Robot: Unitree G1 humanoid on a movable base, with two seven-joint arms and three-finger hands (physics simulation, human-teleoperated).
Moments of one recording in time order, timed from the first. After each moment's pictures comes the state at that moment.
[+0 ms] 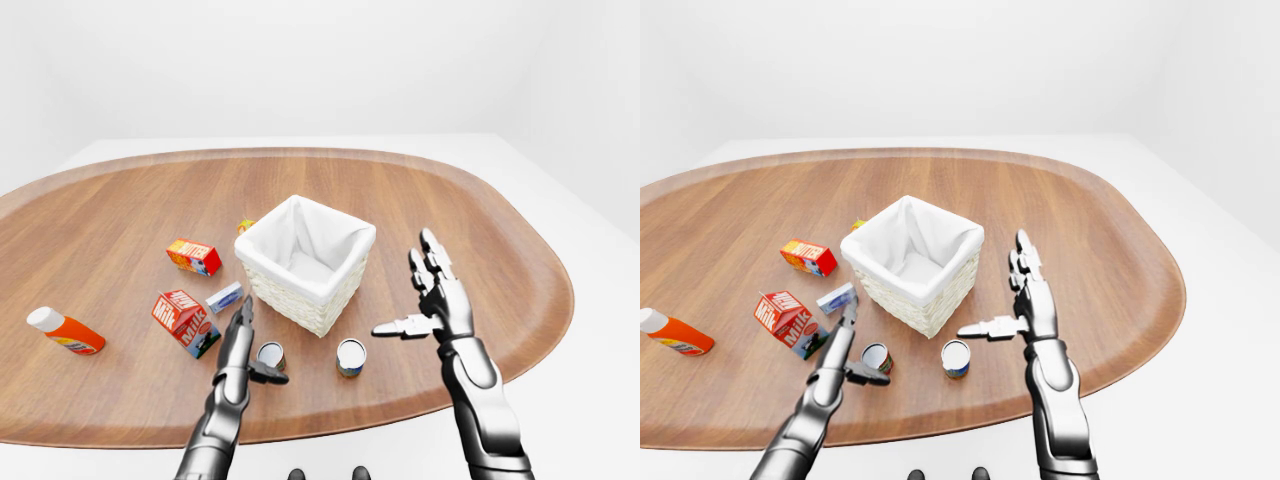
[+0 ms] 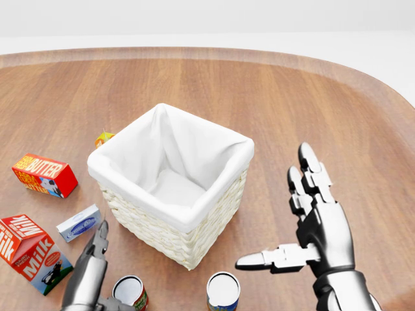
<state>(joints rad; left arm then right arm) -0.12 0.10 0.00 0.63 0.55 -0.09 0.19 0.05 -0.02 -0.04 -0.23 0.09 0.09 0.12</state>
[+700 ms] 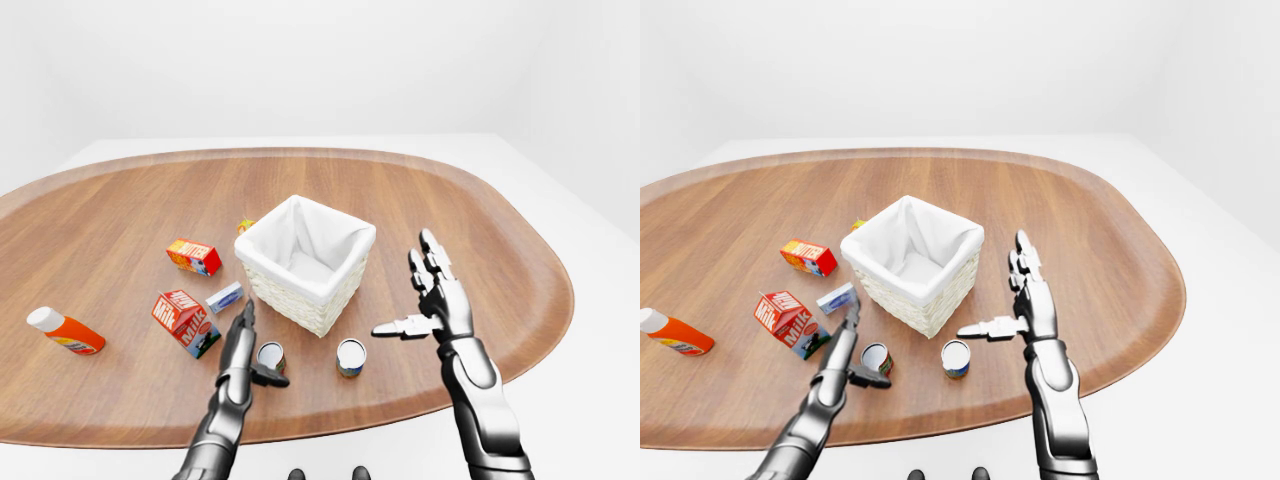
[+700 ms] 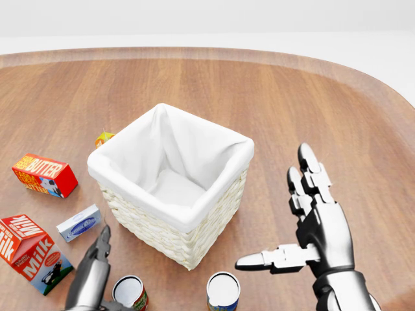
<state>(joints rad) -0.15 0.10 -0.02 0.70 0.56 -0.09 0.22 0.05 -0.02 -0.04 -0.23 0.09 0.09 0.12</state>
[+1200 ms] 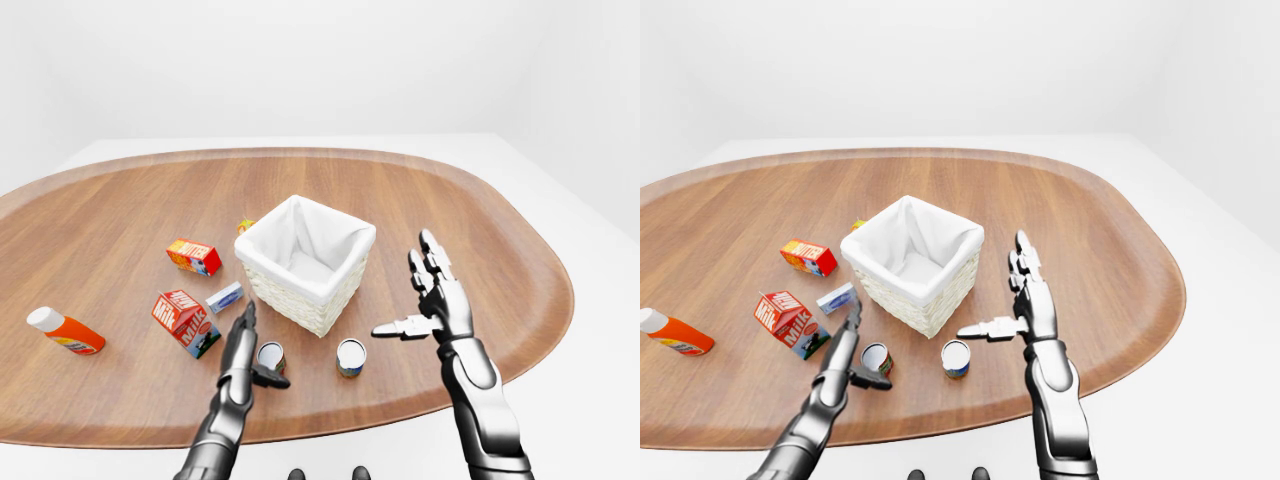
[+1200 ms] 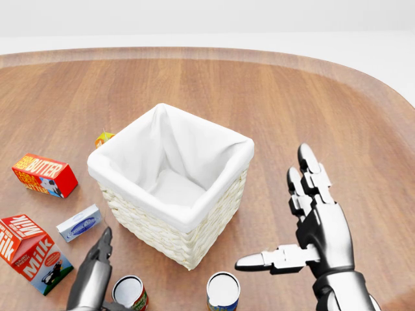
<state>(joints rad) -0.15 0.10 -0.02 0.73 0.57 -0.09 0.23 0.05 -0.02 -0.04 -0.23 0.09 0.09 0.12</state>
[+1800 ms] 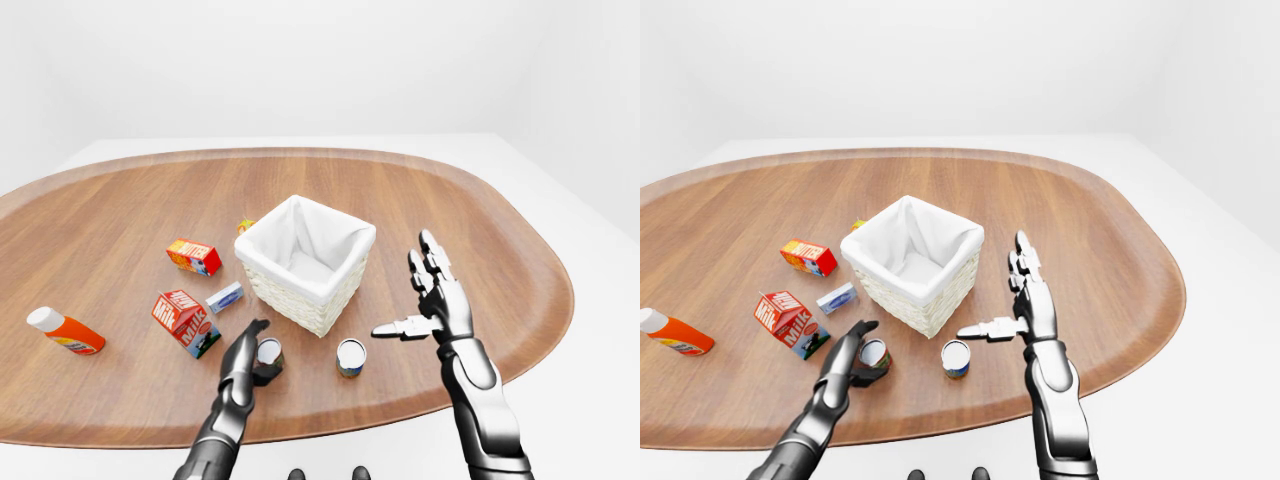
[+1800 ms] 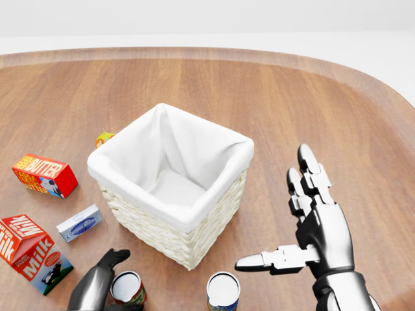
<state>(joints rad) -0.19 0.10 -0.03 0.85 0.57 -0.09 0.27 0.05 -0.02 -0.04 -0.23 0.09 0.09 0.12</state>
